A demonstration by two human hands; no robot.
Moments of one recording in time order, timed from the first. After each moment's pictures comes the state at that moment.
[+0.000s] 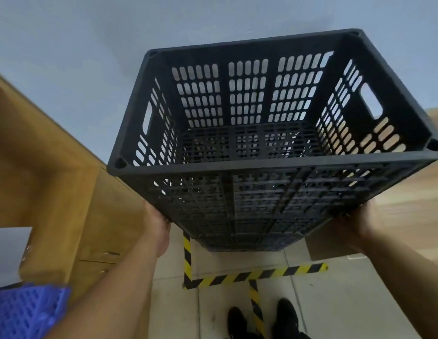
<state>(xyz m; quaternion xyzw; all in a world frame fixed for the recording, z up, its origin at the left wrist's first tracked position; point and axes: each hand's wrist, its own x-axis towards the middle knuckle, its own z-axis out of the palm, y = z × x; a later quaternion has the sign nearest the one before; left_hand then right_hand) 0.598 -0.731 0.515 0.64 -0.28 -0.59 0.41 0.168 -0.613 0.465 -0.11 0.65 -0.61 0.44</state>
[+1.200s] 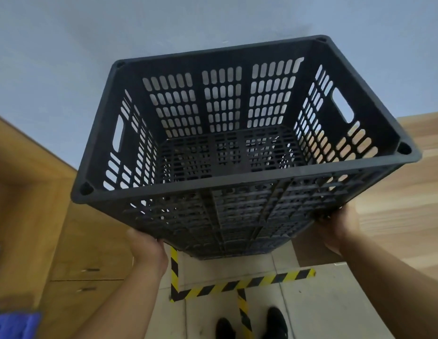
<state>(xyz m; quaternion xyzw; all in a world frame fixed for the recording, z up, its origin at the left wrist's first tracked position) 0.548 -0.726 0.500 0.63 -0.15 -0.53 0.55 0.169 -0.644 0.505 0.02 0.65 -0.60 0.46</state>
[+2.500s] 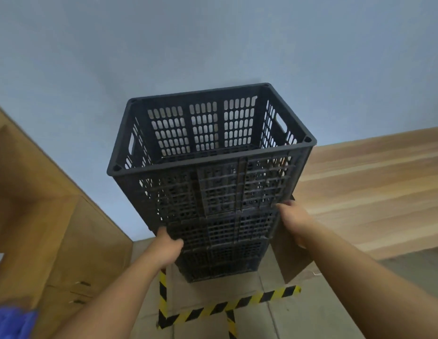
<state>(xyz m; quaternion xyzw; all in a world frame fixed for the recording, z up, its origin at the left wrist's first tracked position) 0.531 -0.613 0.607 0.69 -0.56 -0.45 0.05 0.216 -0.561 0.597 -0.23 0.79 -0.35 0.45</state>
